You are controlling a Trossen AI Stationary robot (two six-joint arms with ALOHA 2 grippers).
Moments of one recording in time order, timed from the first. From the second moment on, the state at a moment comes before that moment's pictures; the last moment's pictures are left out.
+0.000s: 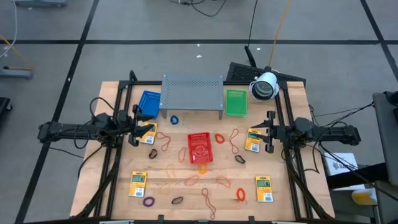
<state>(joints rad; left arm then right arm) 0.03 0.24 0.06 0.45 -0.05 -0.12 0.03 0.01 0.02 0.12 -0.01 -0.33</state>
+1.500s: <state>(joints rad) 0.03 0.24 0.06 0.54 -0.32 -0.01 0.03 0.16 0.02 0.52 0.08 -0.18</state>
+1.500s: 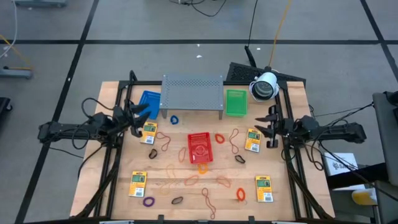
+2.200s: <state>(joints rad) 0.03 0.31 0.43 0.06 -0.31 0.10 0.00 1.03 0.93 -0.98 0.32 0.17</state>
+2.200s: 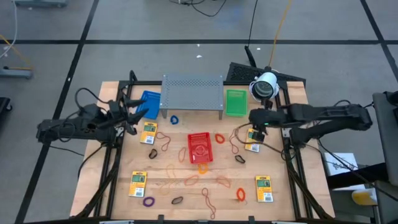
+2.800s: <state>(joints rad) 0.03 0.44 0.53 -0.07 -0.32 0.13 -0.10 1.18 0.78 -1.01 0.10 0.30</state>
